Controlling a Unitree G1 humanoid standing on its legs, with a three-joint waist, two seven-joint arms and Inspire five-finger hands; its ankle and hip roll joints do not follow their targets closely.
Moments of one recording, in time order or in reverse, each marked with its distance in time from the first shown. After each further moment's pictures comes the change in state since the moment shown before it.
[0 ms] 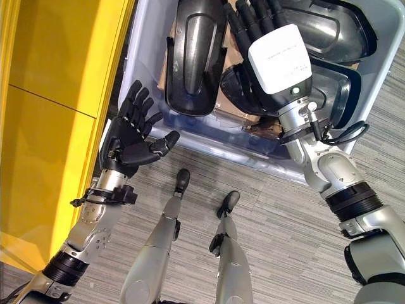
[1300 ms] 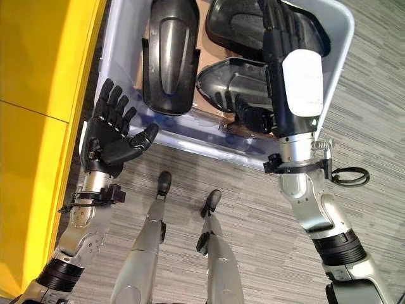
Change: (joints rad) left arm 0.066 -0.003 0.111 -0.040 0.008 0.005 0.064; right arm 0.439 0.236 -0.359 -0.340 0.447 -0.091 0.037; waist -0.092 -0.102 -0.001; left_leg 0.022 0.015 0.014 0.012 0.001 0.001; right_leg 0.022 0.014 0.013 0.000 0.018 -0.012
